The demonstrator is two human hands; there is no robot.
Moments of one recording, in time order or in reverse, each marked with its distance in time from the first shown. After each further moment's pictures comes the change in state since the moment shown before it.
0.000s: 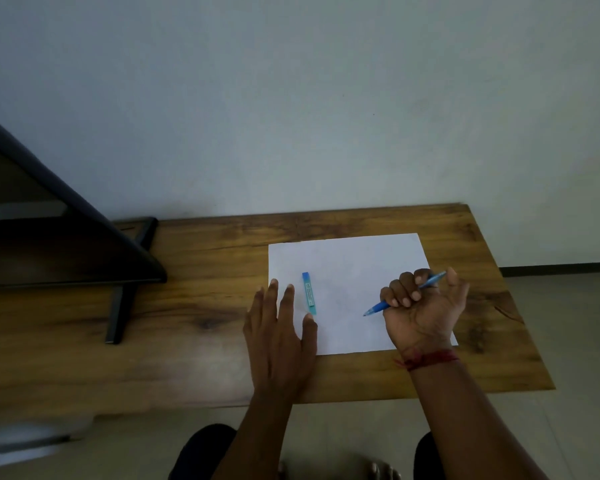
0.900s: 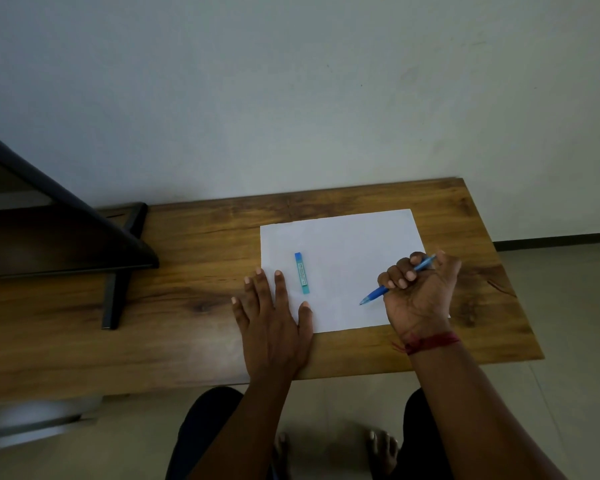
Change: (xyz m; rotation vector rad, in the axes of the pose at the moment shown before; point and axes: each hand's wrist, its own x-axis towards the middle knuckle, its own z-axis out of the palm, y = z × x) left_hand -0.009 -0.010 0.011 0.314 -0.117 0.001; right_hand -0.005 -0.007 -0.004 -0.079 0.109 0.013
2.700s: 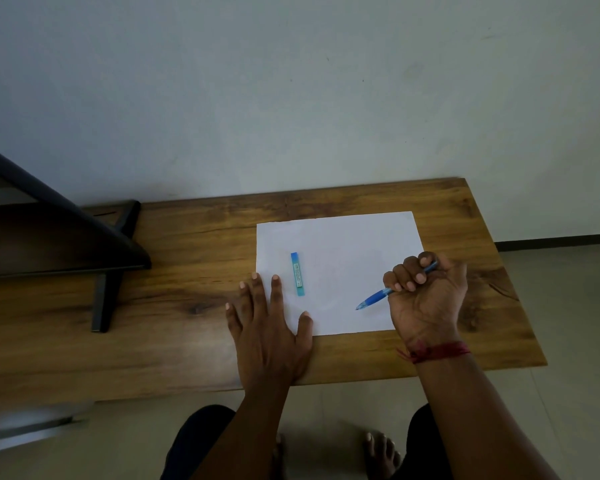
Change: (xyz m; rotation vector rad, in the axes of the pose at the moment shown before) left_hand -0.003 -0.001 0.000 -0.020 -0.025 -0.014; right_hand 0.002 -0.005 0.001 0.052 -0.029 -0.043
